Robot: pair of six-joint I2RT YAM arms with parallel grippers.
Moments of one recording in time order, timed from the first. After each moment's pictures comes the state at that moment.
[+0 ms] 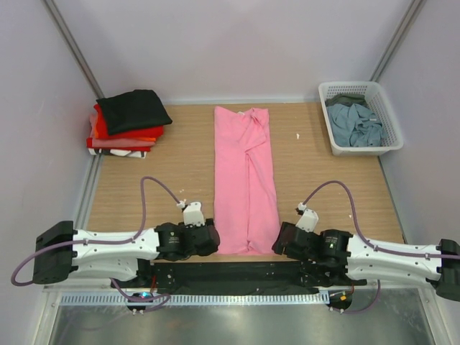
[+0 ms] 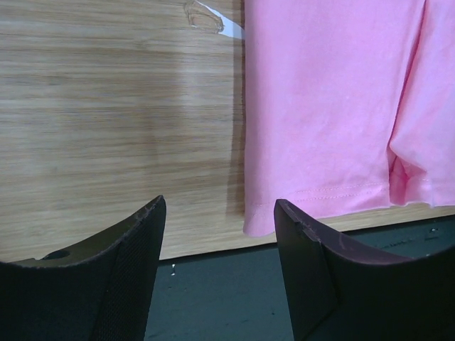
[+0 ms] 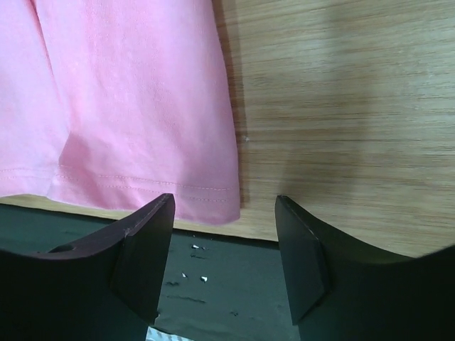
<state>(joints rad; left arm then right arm) -1.33 1.09 0.56 -0.62 -0.50 -1.32 1.24 0.73 0.34 -0.72 0.36 1.37</state>
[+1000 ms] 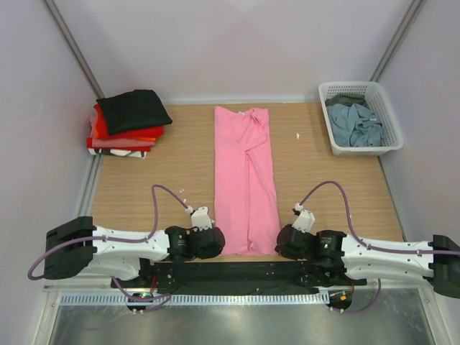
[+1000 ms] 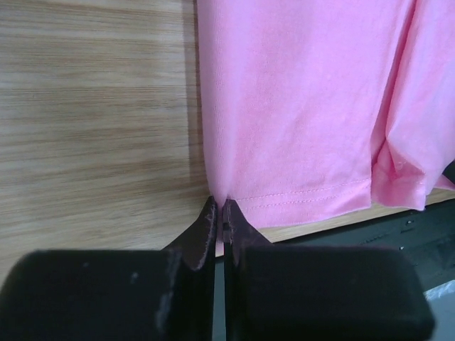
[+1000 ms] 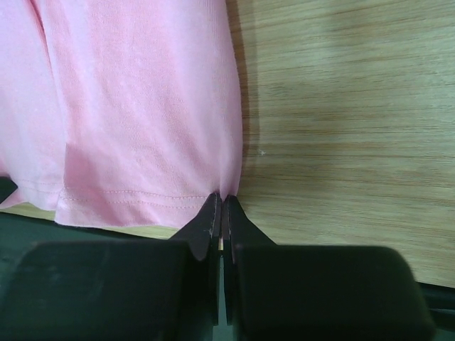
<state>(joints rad) -1.33 1.21 0.48 -0.35 -0.39 -1.37 1.24 0.81 0.31 -0.60 0.36 1.39</state>
